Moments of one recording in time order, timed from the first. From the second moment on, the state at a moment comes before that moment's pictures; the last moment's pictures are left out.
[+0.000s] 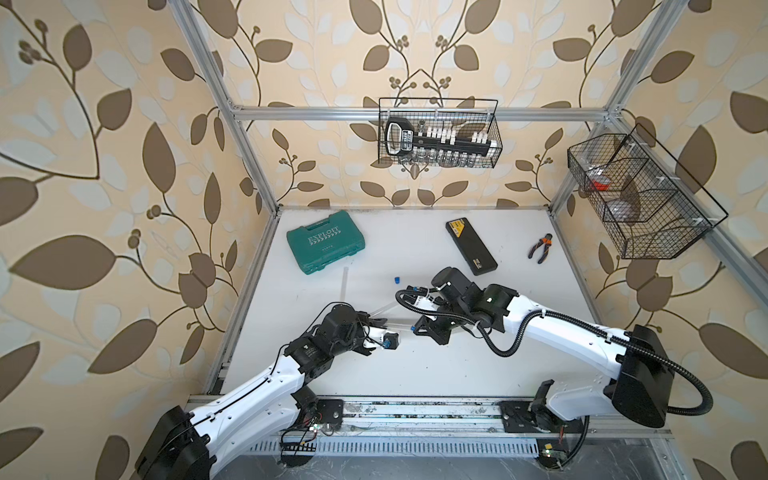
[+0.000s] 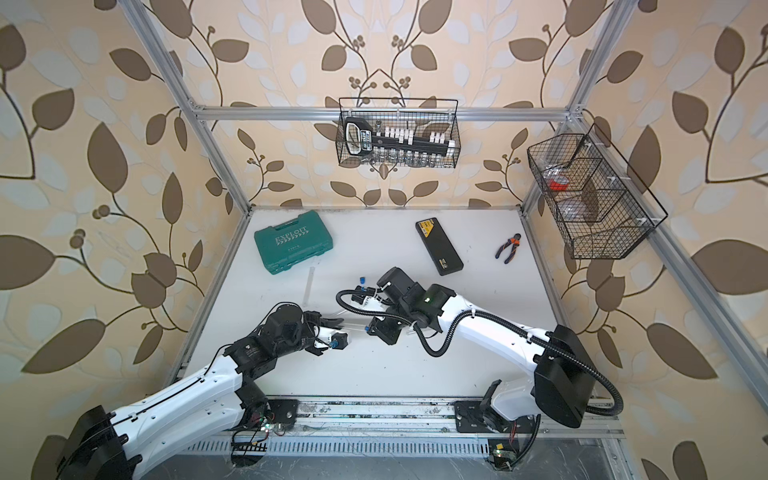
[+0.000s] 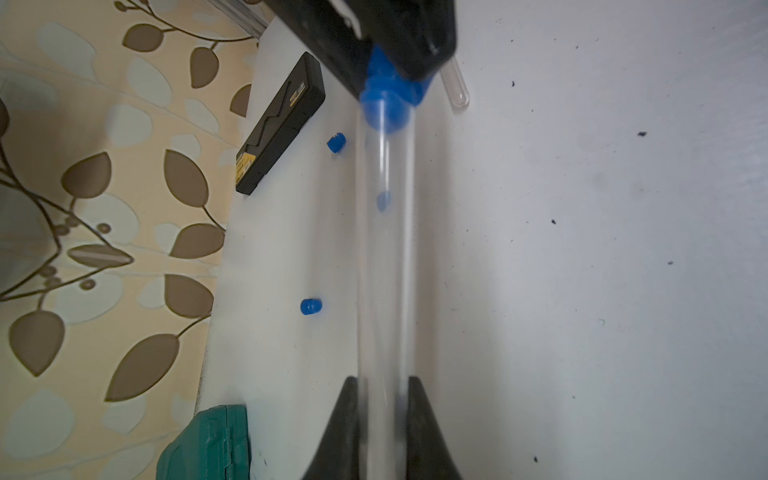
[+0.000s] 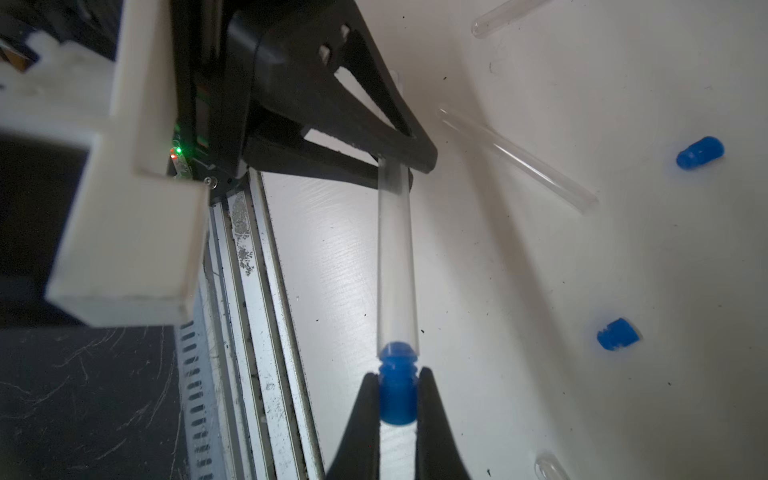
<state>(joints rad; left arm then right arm) -0.66 0.80 0.34 -0.10 0.19 1.03 0.86 1.41 1.05 -0.61 -0.34 -0.12</state>
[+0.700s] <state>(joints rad) -0.67 0.74 0.31 -0.10 0.14 1.16 0.88 1.54 1.21 -0.77 -0.33 -0.17</state>
